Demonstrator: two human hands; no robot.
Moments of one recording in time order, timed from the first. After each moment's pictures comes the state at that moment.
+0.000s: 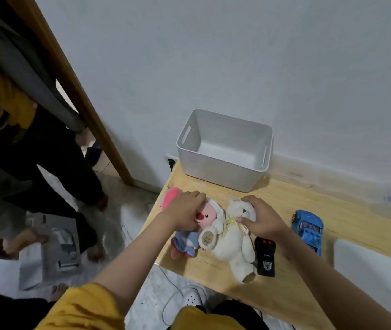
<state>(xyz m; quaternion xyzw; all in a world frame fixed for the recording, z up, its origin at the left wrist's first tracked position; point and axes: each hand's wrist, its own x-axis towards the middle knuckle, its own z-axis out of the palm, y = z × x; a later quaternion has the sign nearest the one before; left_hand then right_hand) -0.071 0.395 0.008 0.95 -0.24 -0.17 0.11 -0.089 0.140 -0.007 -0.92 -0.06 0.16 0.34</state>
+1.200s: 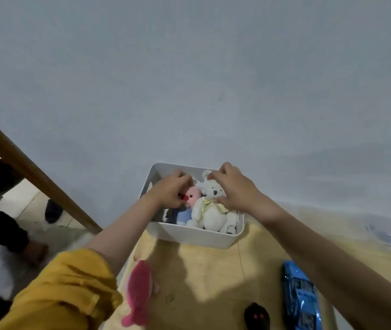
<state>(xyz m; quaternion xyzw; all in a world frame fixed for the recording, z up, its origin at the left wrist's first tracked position) 0.149 0.356 0.054 0.94 -0.29 -0.10 0.17 0.091 0.142 0.097 -0.98 -0.16 0.01 0.12</state>
